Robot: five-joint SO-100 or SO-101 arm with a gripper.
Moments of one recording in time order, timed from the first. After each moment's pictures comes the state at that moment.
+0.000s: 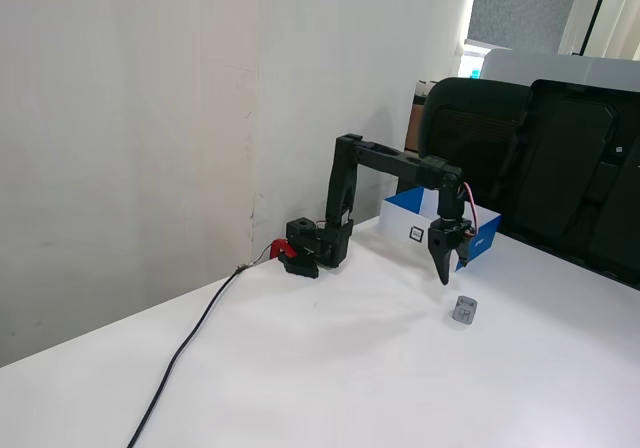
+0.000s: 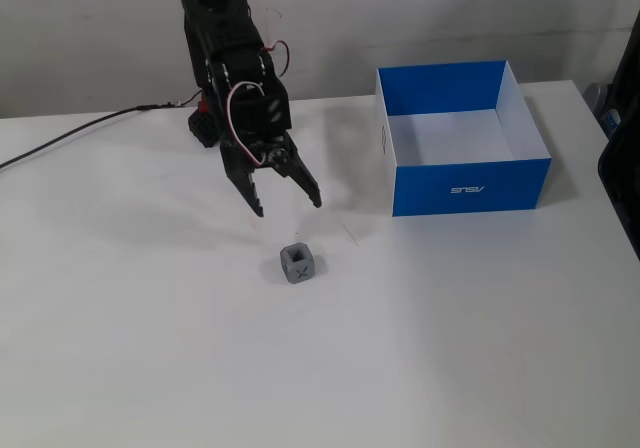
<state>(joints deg) 12.5 88.2 86.6 82.0 -79.2</state>
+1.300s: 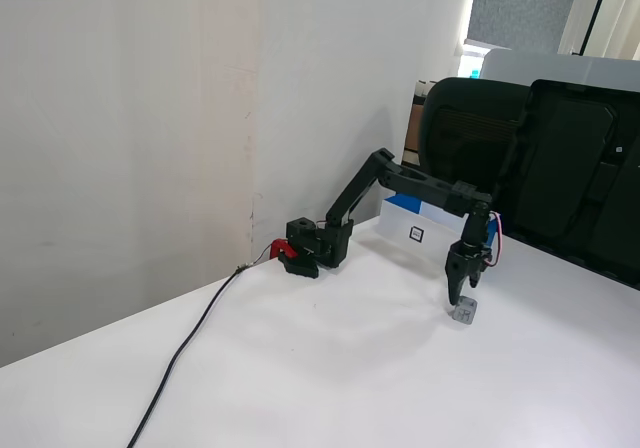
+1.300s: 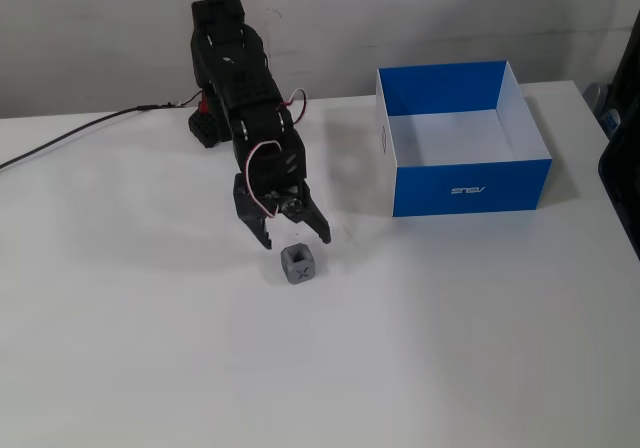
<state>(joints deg) 12.0 63.1 61.5 90.5 -78.1</state>
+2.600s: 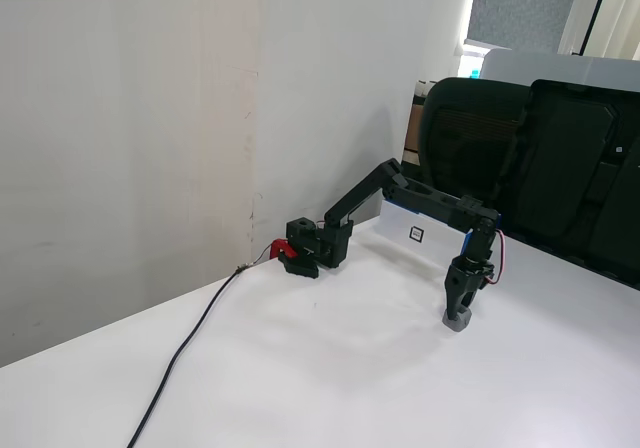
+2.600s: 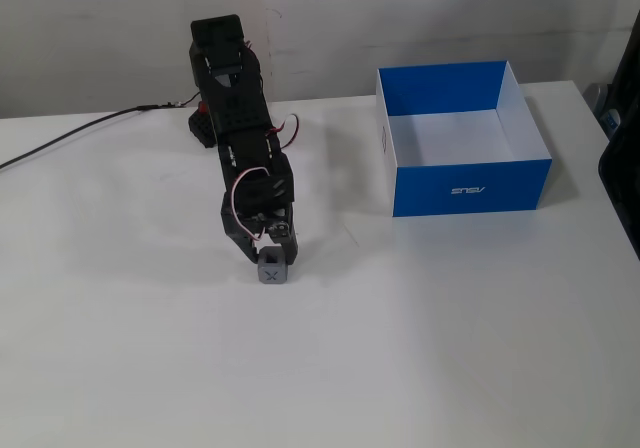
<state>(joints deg) 8.4 53.6 51.9 93.8 -78.9</state>
